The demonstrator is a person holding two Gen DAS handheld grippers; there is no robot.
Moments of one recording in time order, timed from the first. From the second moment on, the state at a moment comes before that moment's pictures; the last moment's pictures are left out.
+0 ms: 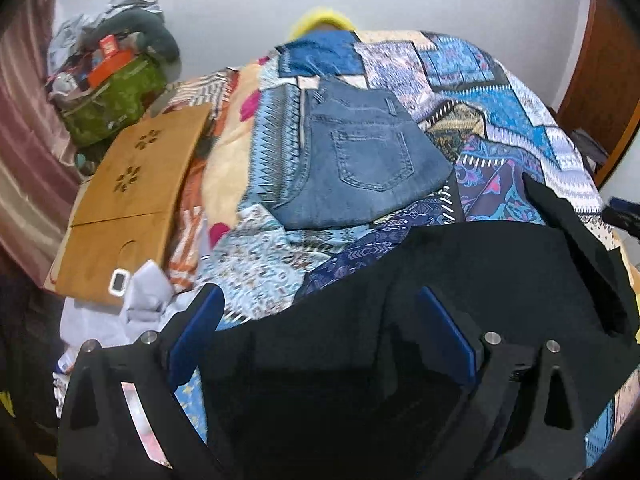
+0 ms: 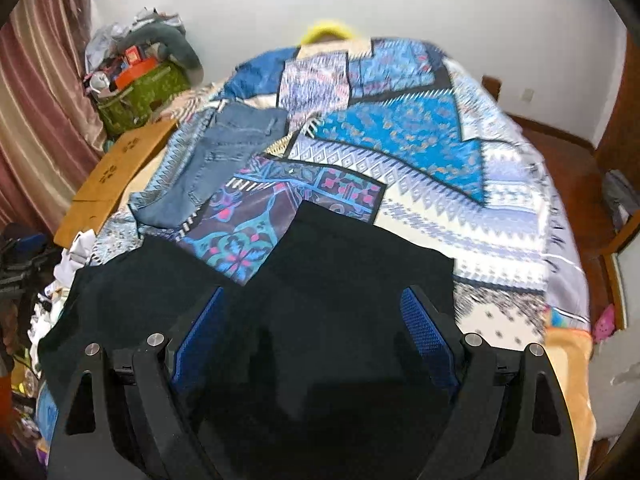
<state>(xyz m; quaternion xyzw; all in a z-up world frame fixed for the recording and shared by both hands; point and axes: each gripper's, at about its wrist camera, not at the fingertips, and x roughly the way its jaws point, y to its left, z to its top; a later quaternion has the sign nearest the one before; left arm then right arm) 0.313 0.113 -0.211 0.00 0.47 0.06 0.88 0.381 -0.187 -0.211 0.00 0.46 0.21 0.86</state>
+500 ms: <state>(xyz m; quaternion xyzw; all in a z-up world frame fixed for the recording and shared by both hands) 0.351 0.096 -0.255 0.02 0.51 0.04 0.86 0.459 -0.151 -0.274 -0.01 0.52 0.19 0.83</state>
